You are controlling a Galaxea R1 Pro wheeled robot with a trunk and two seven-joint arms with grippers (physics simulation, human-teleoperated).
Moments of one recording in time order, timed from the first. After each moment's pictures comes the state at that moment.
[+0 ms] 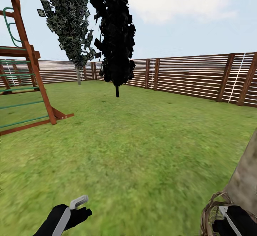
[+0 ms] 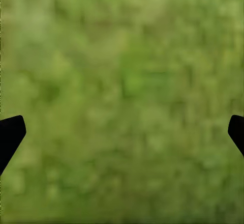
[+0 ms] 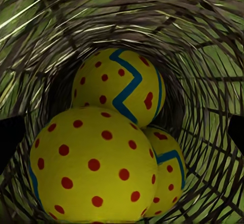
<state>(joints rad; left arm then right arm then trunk) -0.34 0.03 0.09 -0.80 0.36 0.72 0.08 -0.43 -0.35 -0.07 -0.55 0.06 0.73 0.14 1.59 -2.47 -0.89</state>
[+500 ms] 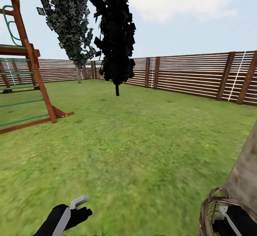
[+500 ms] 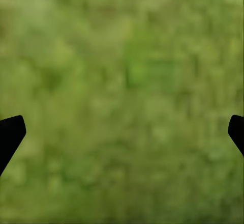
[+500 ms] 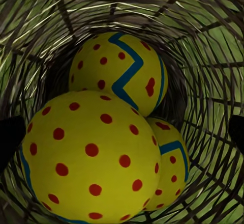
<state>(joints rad) -0.34 0.03 0.09 -0.80 0.36 0.72 0.08 -0.43 -0.35 -0.07 -0.55 0.06 0.73 0.14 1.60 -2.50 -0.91</state>
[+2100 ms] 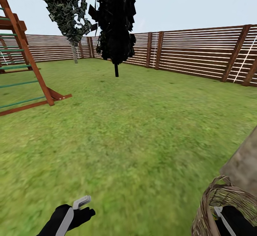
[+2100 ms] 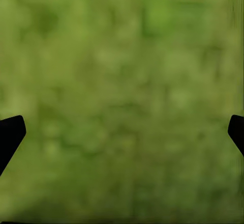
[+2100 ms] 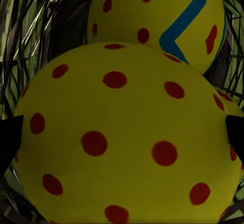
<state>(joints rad) -0.34 0.00 0.09 -0.79 0.36 0.72 0.08 -0.43 -0.31 -0.06 -0.54 0.06 0.73 0.14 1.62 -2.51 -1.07</state>
